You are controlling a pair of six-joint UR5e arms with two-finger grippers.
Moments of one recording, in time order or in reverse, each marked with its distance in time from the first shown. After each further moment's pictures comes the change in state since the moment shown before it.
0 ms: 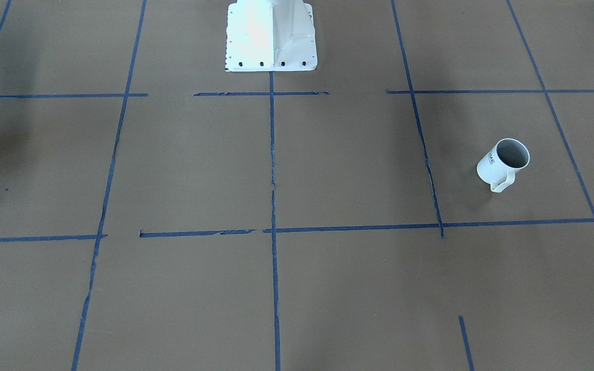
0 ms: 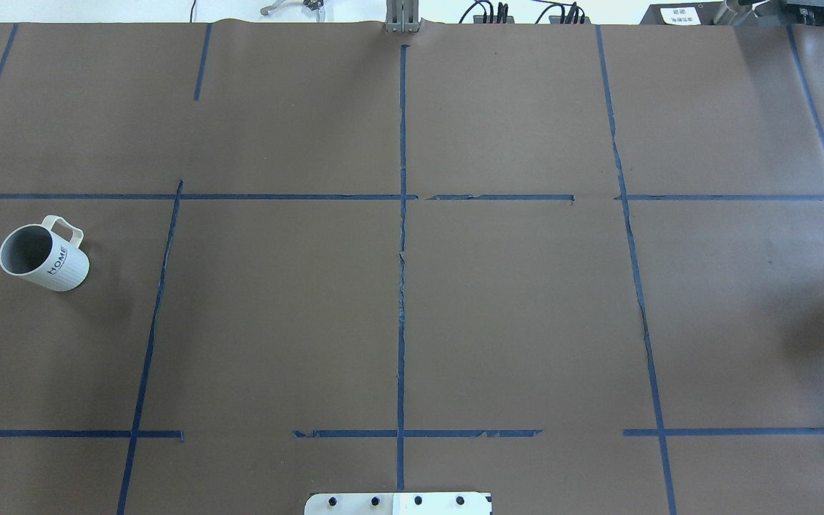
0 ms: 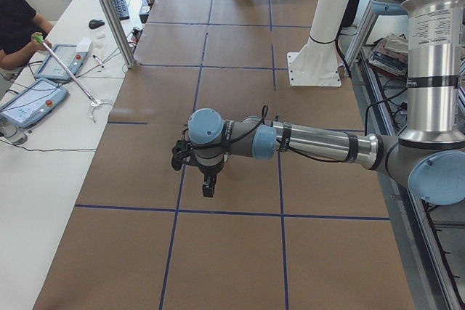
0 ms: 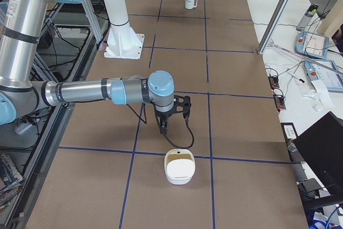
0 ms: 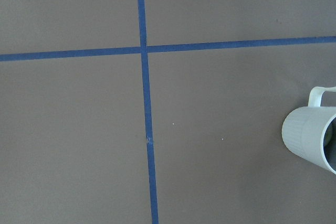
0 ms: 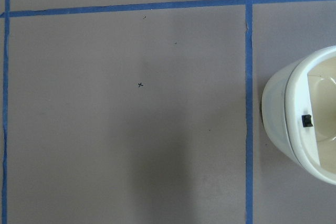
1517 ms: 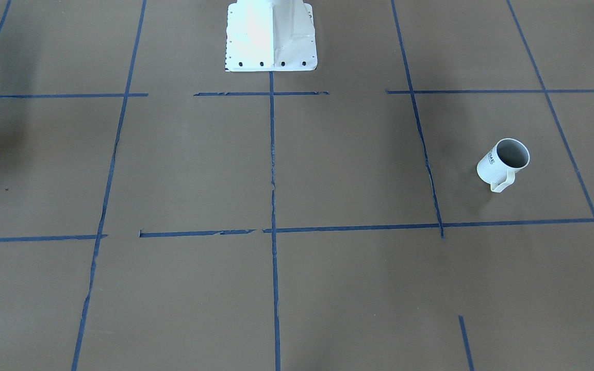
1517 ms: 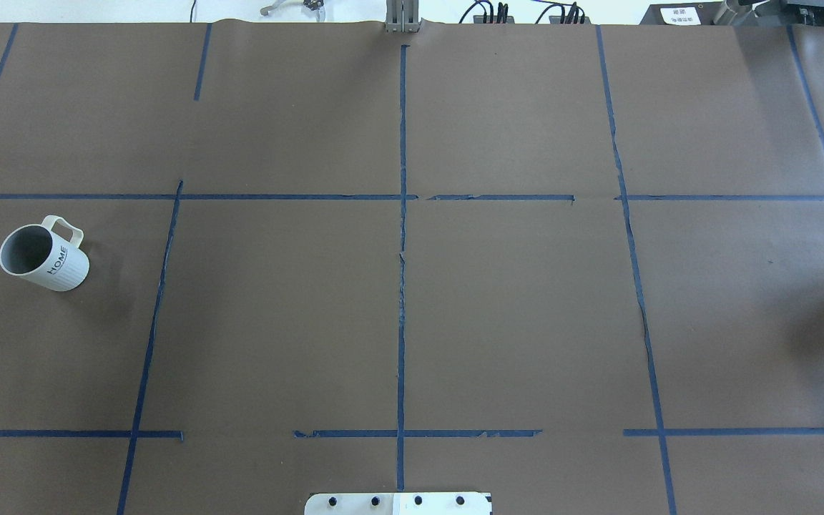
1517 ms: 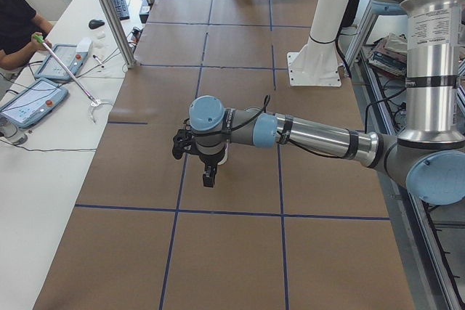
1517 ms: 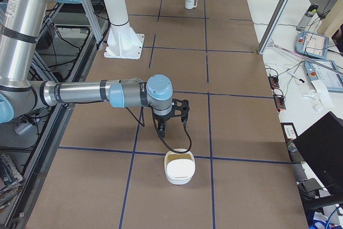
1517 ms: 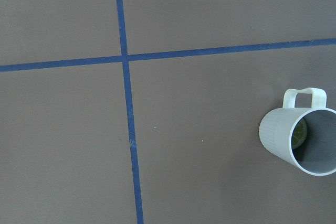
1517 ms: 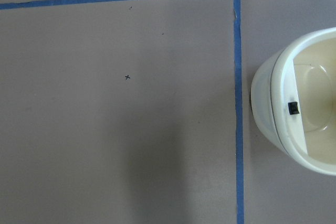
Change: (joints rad) left arm 0.008 0.016 -0.048 0.049 -0.008 0.003; right arm 0.001 -0.011 -0.019 0.016 -0.003 0.000
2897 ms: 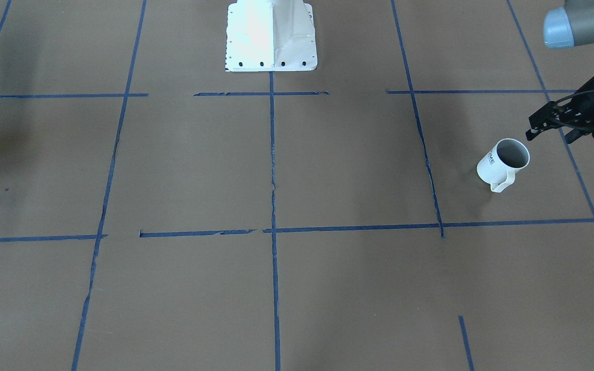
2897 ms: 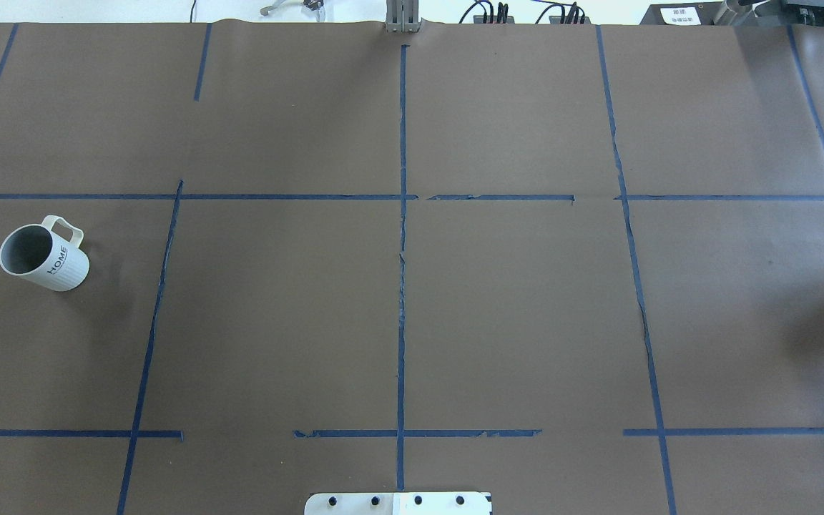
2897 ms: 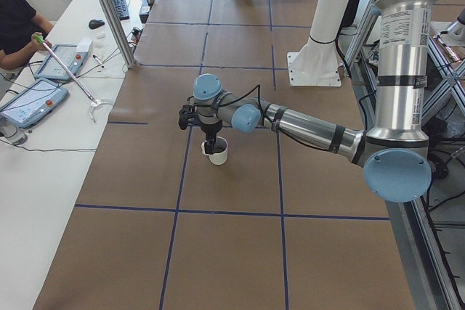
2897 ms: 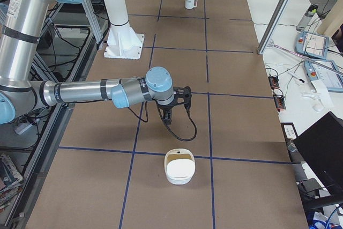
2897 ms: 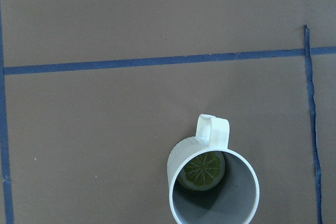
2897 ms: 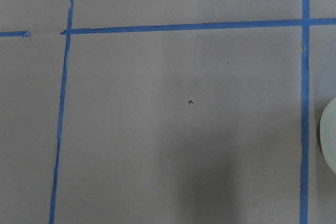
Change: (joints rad) left arm 0.377 -0.079 0.022 -0.284 0.123 -0.516; right arm -0.046 -0.002 0.014 0.235 0.085 0.155
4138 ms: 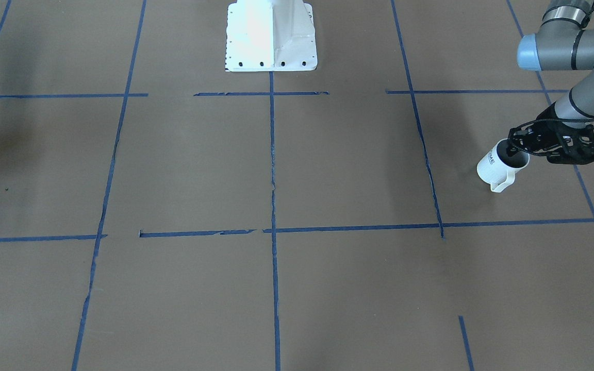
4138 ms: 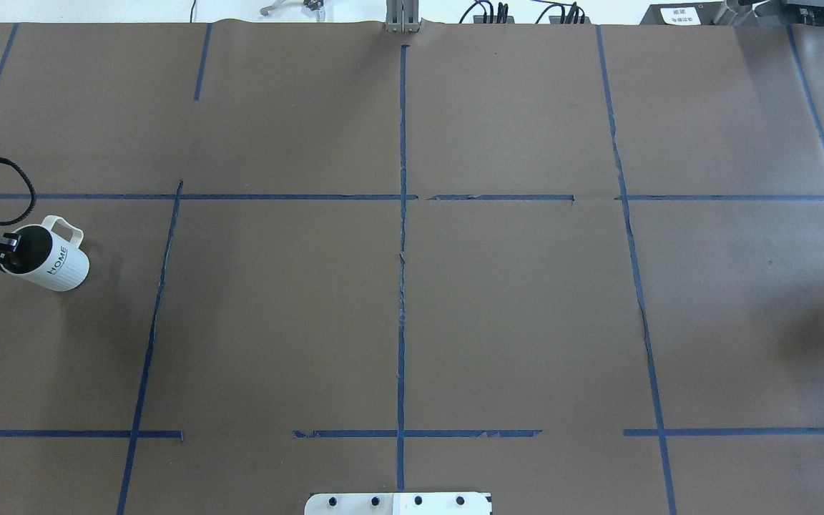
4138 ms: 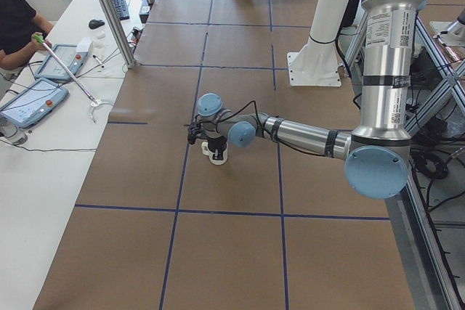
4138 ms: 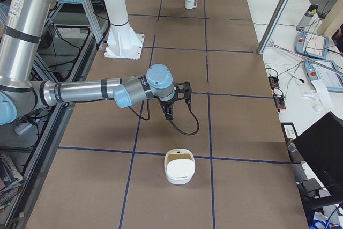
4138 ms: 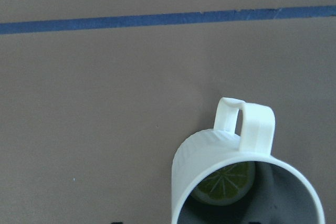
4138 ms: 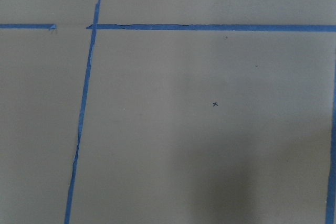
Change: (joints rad) left arm 0.113 -0.006 0.135 -0.117 0.020 -0.082; right arm -0.040 0.003 0.005 0.075 0.027 0.012
